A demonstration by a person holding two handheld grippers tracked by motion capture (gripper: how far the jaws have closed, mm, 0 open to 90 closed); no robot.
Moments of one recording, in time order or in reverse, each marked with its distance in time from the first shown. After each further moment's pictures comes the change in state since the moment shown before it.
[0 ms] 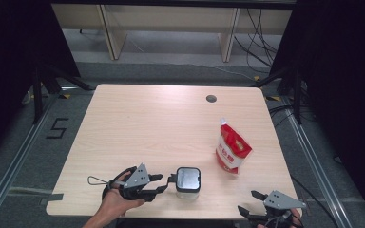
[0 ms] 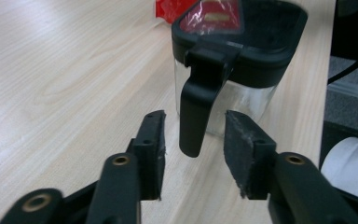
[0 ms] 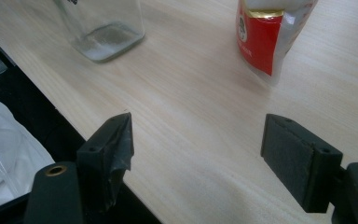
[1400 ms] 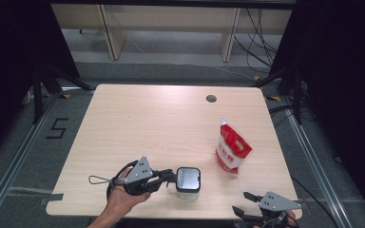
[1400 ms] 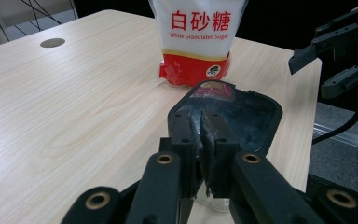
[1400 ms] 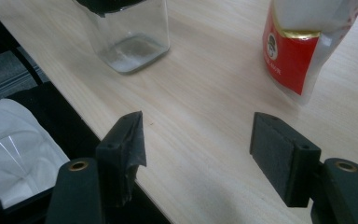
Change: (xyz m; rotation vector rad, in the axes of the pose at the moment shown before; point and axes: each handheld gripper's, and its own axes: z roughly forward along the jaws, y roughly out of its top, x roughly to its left) left arm -0.007 0.029 0.004 -0.132 0.017 -0.027; right arm 0.011 0.007 0.005 -0.026 0.052 -0.059
